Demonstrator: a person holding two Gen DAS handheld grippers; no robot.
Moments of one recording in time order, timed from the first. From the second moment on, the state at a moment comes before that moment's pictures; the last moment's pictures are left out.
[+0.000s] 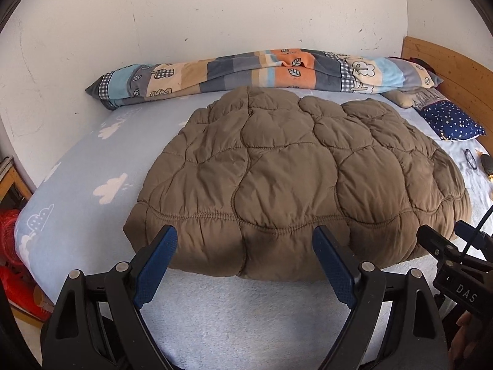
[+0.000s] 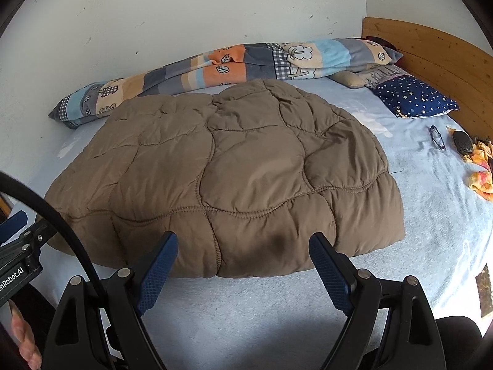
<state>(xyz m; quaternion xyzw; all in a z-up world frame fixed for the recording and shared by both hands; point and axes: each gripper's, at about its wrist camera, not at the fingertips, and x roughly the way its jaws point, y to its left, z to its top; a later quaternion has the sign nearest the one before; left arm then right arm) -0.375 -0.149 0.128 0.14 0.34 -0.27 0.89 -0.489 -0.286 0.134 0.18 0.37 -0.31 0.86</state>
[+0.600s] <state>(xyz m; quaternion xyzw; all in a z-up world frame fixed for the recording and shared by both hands) -0.373 -0.152 0.122 0.16 0.35 -0.25 0.89 -0.490 -0.289 0.128 0.19 0.37 -0.31 0.86</state>
